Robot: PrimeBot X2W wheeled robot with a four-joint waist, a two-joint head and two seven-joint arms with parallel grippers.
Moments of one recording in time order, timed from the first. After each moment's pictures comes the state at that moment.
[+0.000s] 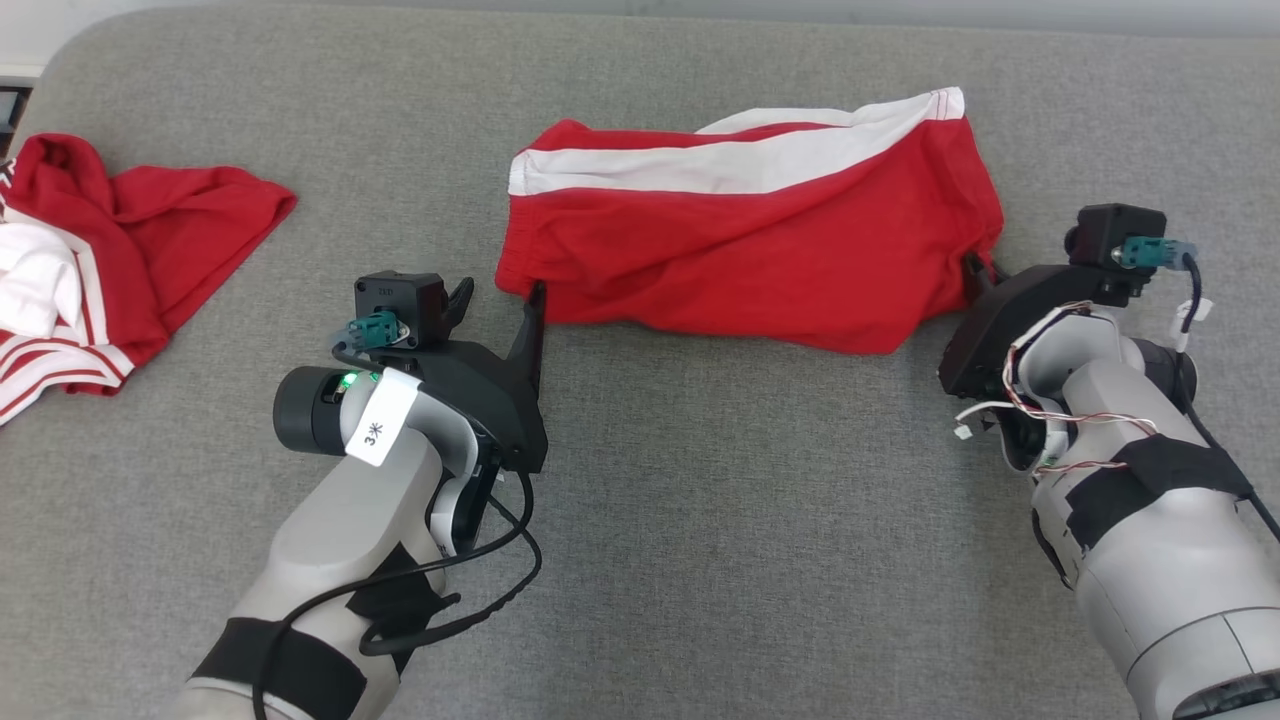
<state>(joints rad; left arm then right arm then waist) -0.90 0.03 -0.79 0.98 -0.70 0.05 -0.18 -0.87 -0.09 0.16 1.06 0.54 -0.02 0.02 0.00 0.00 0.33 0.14</state>
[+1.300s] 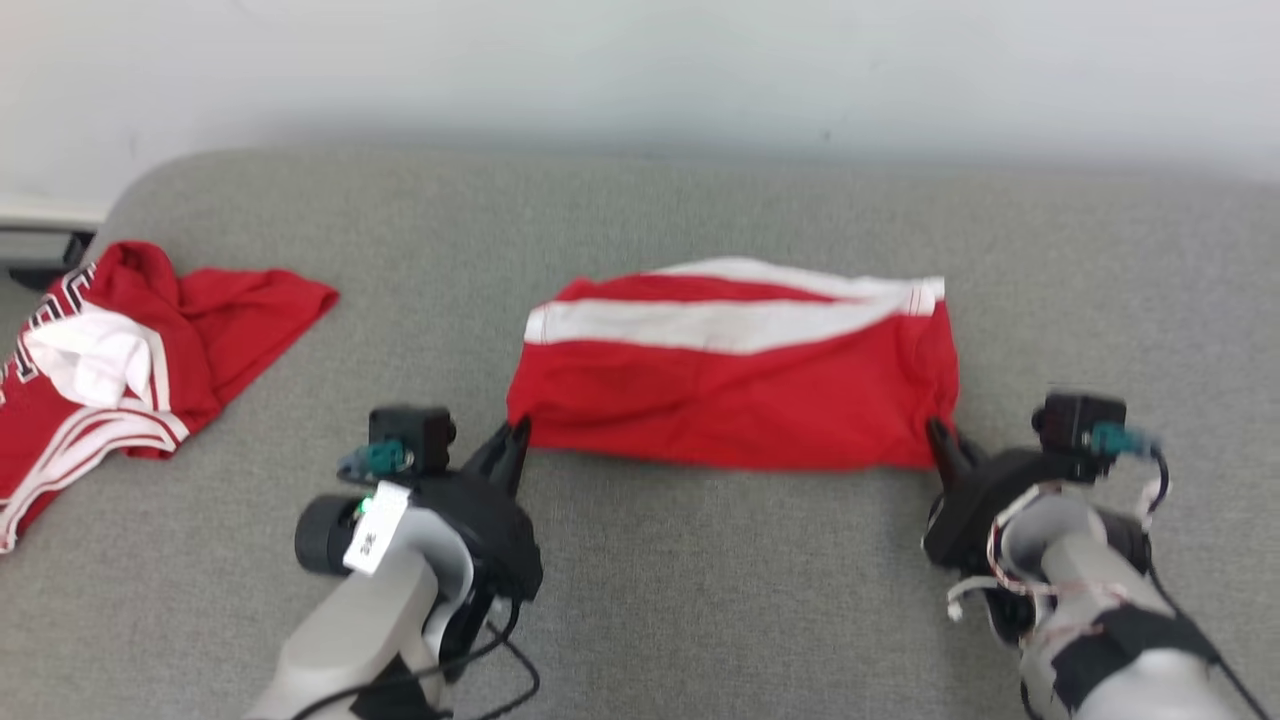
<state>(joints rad) -0.76 0.04 -0.85 1.03 -0.76 -0.06 -0.21 -0.62 -0.08 0.18 1.01 0.59 0.11 -0.08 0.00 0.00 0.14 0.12</state>
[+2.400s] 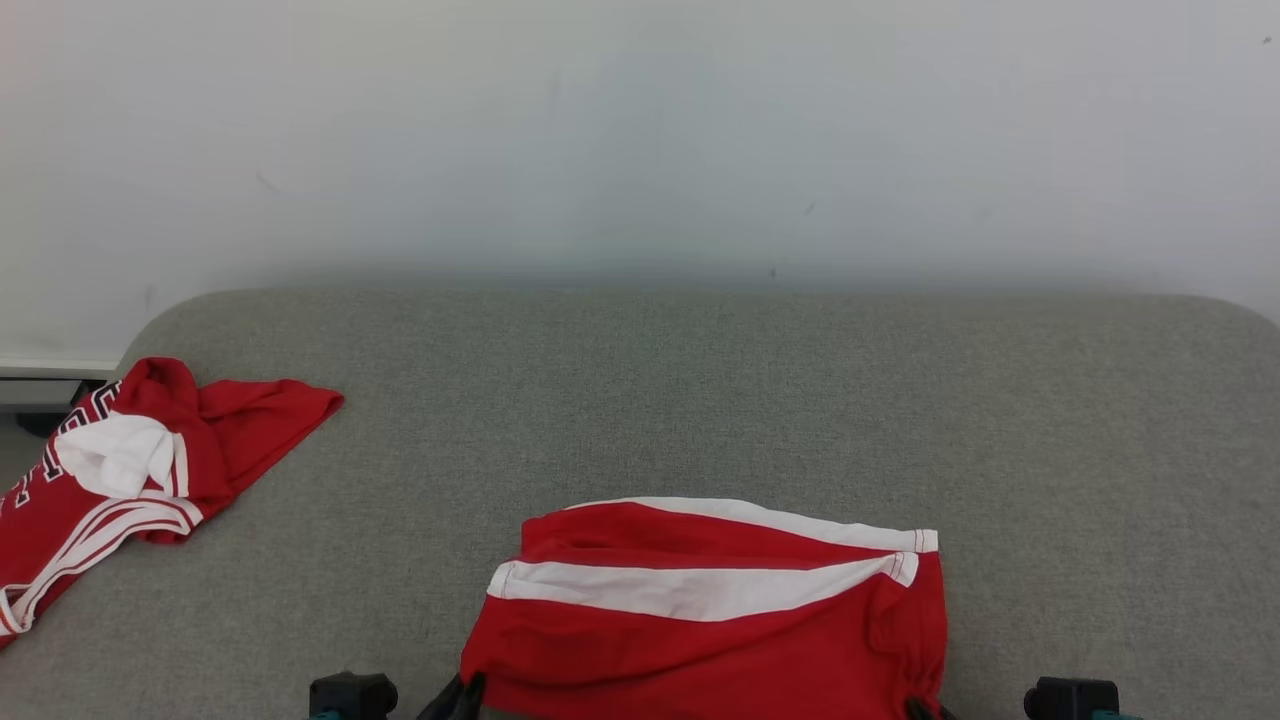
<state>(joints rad) -0.27 0.25 -0.85 0.68 -0.79 -0.01 -0.24 0.04 -0.15 0.23 0.44 0.64 0.10 0.01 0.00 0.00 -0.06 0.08</state>
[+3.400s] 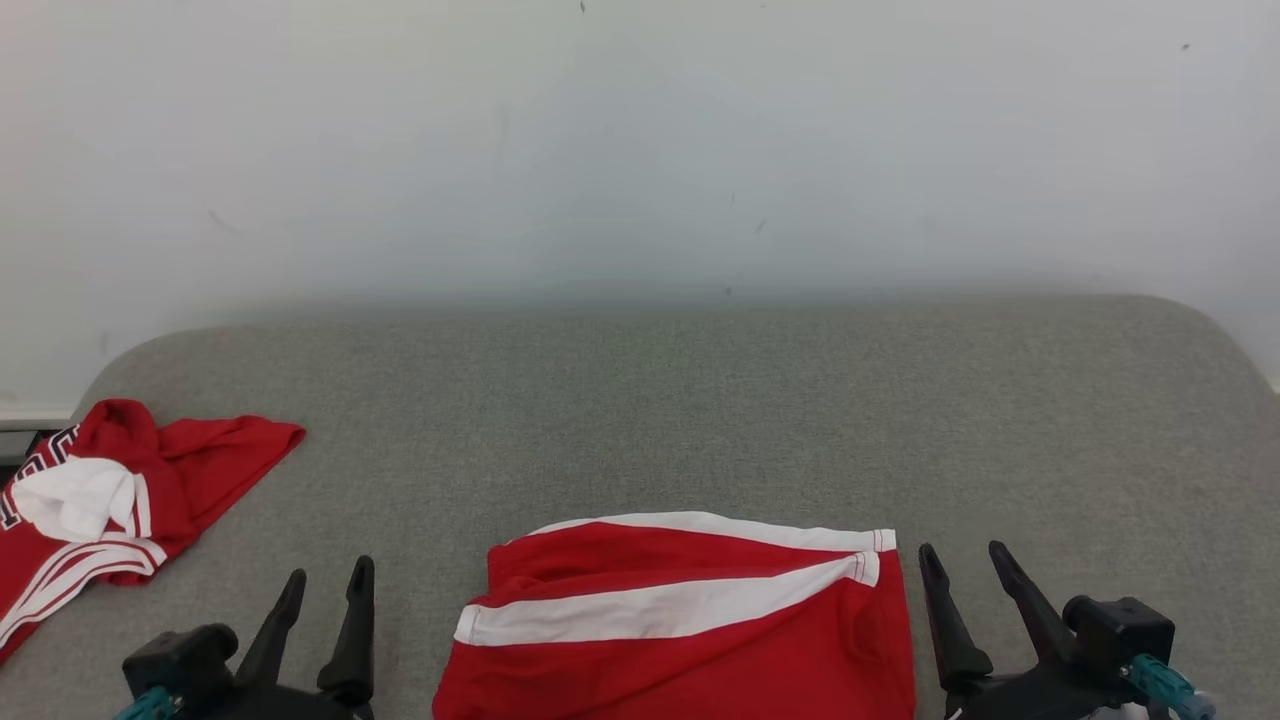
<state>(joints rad) -0.15 0.32 -0.50 0.29 -0.75 0.12 -0.25 0.03 -0.17 0.21 0.16 0.45 -0.08 -0.15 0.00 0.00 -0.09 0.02</state>
